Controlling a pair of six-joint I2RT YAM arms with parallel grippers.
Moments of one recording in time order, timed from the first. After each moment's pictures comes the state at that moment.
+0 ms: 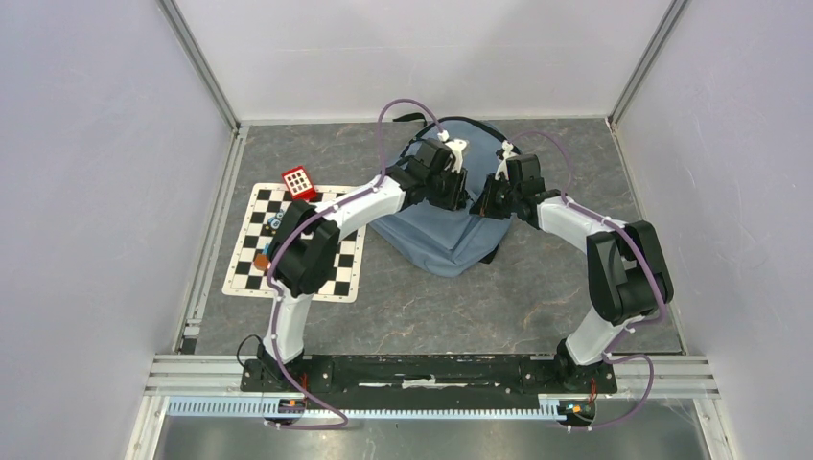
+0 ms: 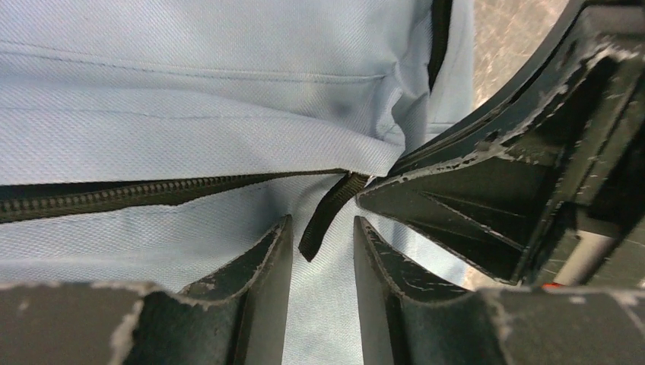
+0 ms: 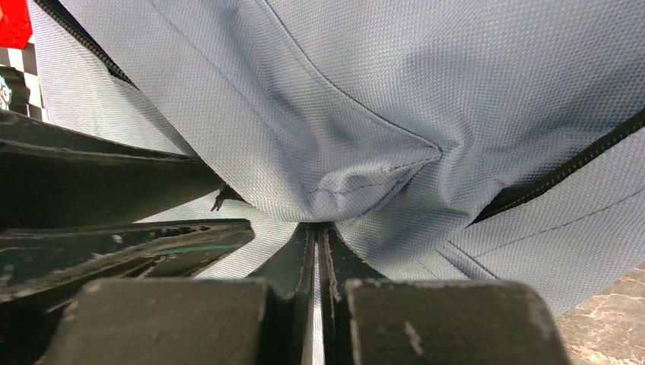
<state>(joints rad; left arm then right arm) -0.71 2.08 1.66 -0.29 0.18 -0.30 0.28 1.69 1.01 -0.09 -0.28 0.45</state>
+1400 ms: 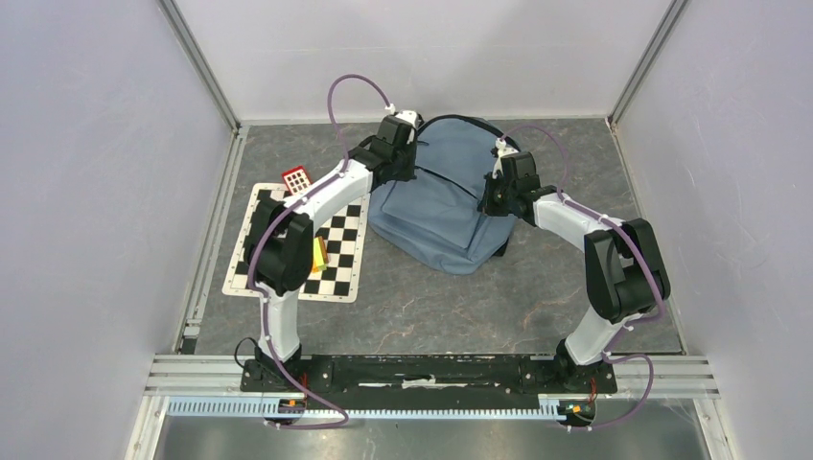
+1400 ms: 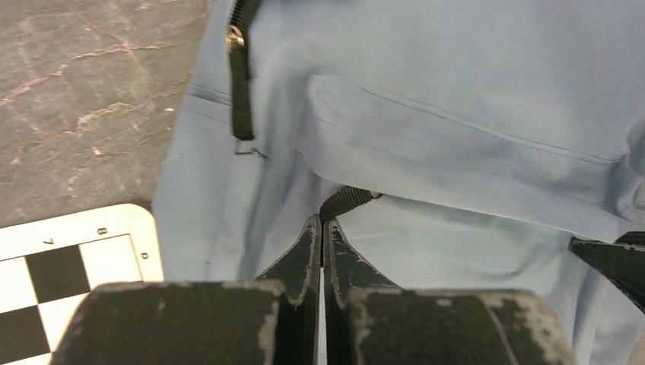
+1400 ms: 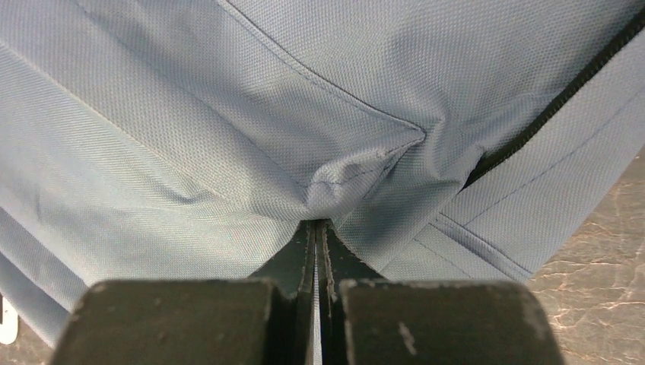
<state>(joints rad) -0.54 2.01 1.66 -0.37 -0.13 -0.28 0.29 1.70 1.05 -0.14 -0.11 0.30</state>
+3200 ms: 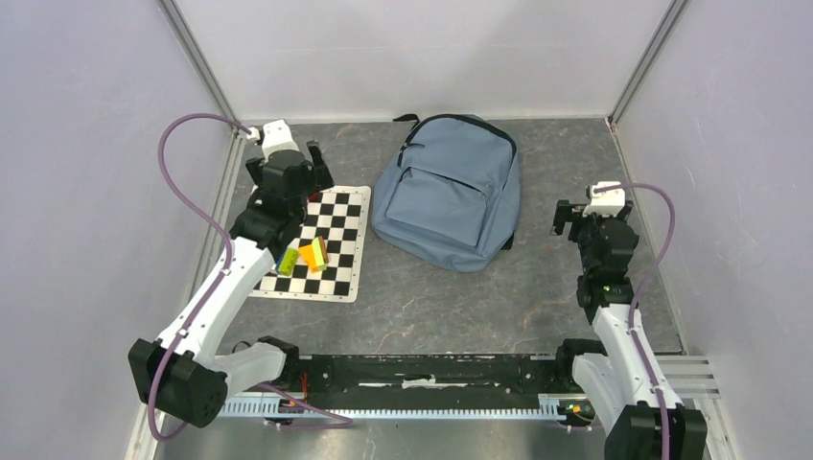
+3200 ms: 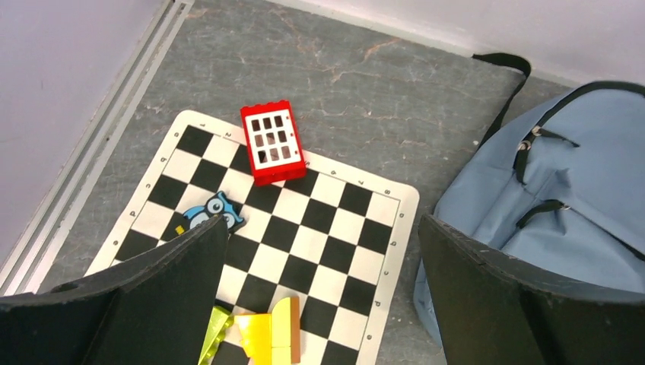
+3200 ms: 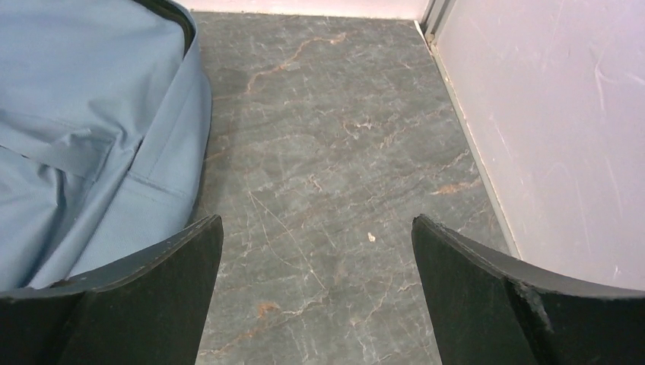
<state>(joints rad) -0.34 1.13 1.07 -0.31 -0.54 -0.33 -0.07 0.80 0.43 0.23 0.05 -0.11</state>
